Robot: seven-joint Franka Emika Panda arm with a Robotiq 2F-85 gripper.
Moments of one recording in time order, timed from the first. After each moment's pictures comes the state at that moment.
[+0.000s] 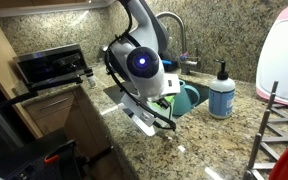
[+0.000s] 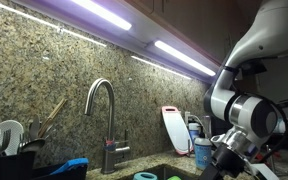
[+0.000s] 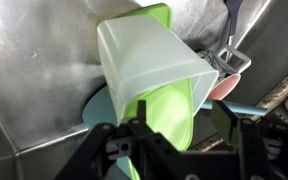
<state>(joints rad) 0.00 0.47 -0.12 -2.28 1.78 2.51 -1.76</state>
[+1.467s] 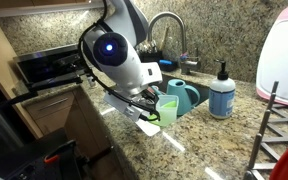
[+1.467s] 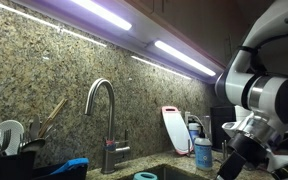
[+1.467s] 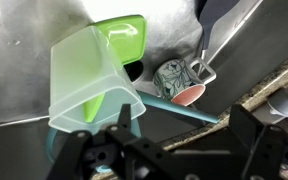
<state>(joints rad) 0.05 0.26 -0.11 -2.47 1.84 2.55 -1.93</state>
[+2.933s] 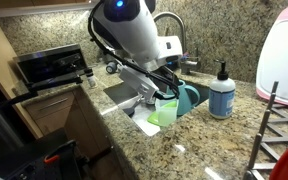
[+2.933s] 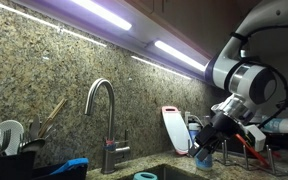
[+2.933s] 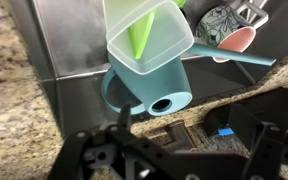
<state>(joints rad) 0.02 0.23 -0.11 -2.34 1.71 2.73 -1.65</state>
